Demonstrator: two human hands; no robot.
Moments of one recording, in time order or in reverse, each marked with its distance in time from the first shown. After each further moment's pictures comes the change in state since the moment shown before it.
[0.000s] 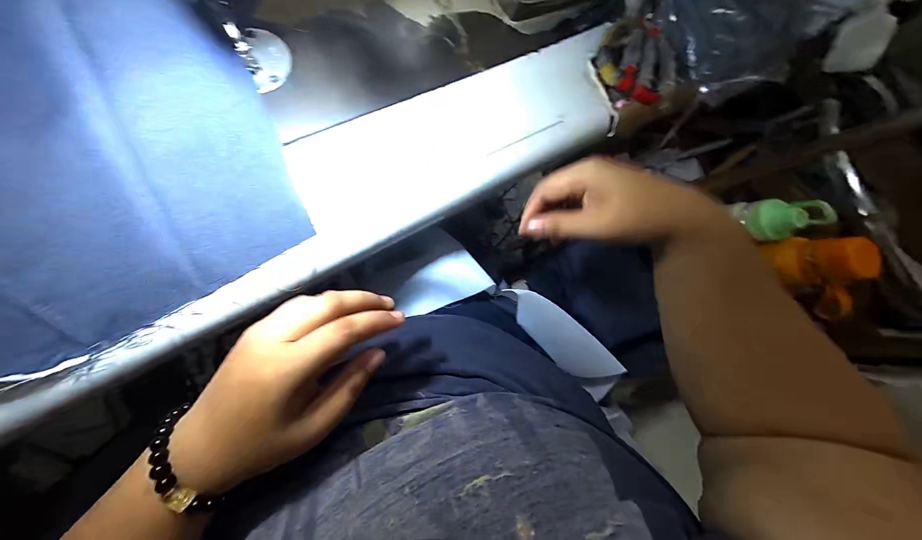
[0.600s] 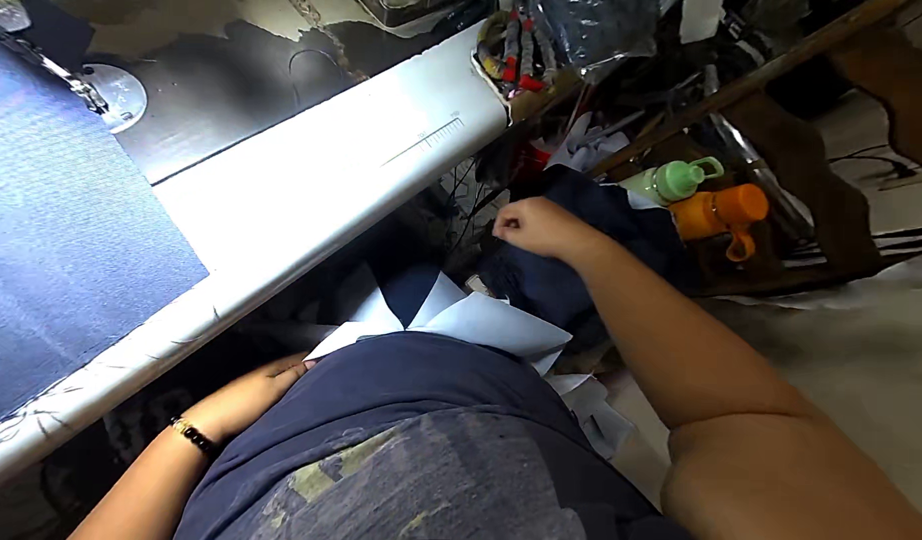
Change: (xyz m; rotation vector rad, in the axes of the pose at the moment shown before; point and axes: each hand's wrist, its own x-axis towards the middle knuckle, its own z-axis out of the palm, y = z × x) left_hand -0.019 -0.074 0.049 -0.314 -0.720 -0.934; right_hand -0.053 0.075 0.035 -0.224 0.084 0.595
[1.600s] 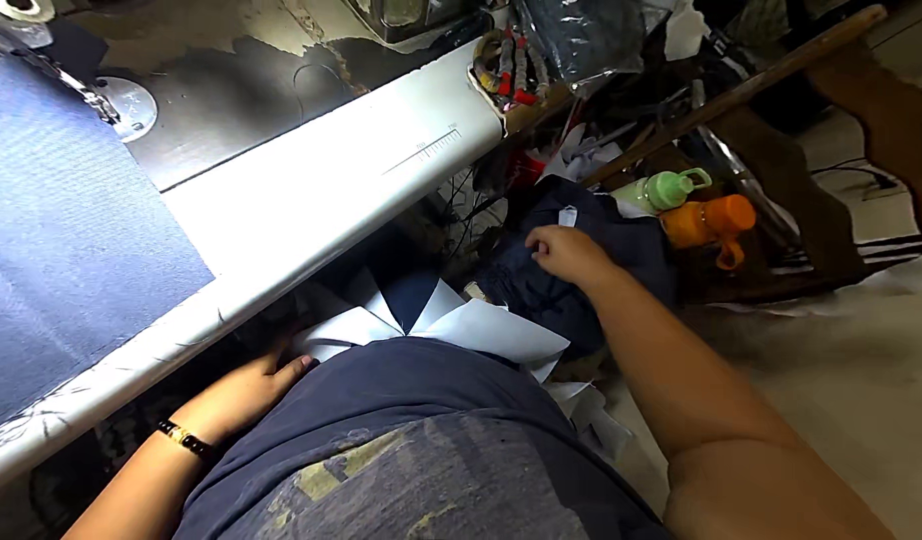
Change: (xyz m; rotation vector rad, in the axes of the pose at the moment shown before) left_hand 0.002 0.002 -0.004 0.211 0.234 0.039; right_hand -0.032 0.076 0.035 -0.071 0.170 0.182
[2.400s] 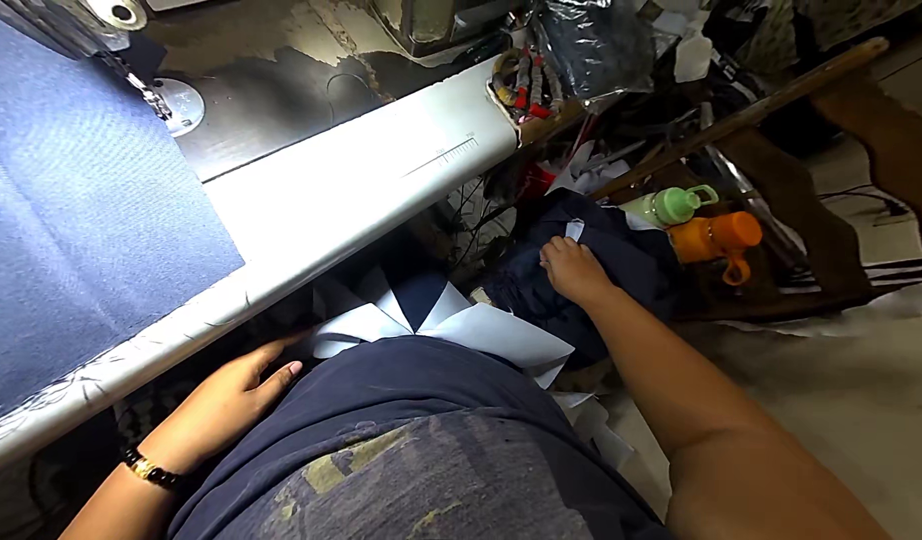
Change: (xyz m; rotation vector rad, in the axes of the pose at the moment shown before) left_hand -0.033 -0.016 0.001 -0.056 0.198 0.170; right_hand -0.005 0.015 0.035 -0.270 0.125 -0.064
